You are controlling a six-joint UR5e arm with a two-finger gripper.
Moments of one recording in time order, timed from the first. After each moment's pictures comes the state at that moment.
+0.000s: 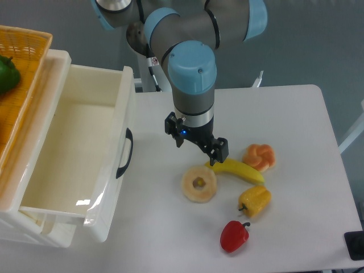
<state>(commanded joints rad) 2.42 -1.85 -1.47 -1.30 1.60 0.99</state>
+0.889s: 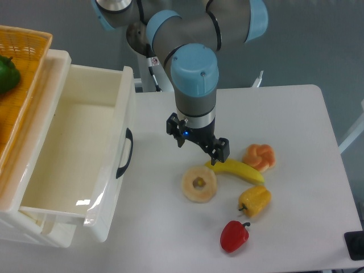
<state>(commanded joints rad) 2.42 -1.85 -1.55 -1.25 1.60 0.94</state>
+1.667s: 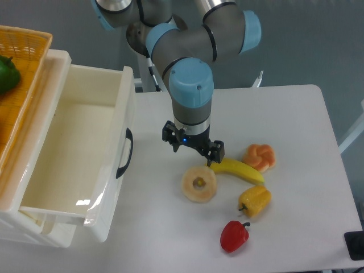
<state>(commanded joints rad) 2.41 -1.88 -1.62 -1.16 1.60 0.75</state>
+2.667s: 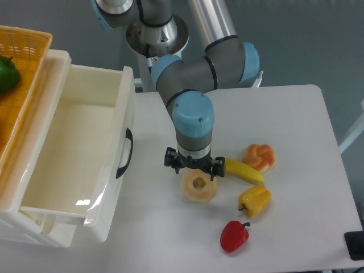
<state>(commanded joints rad) 2.42 -2.00 -1.59 -1.09 1.61 0.62</state>
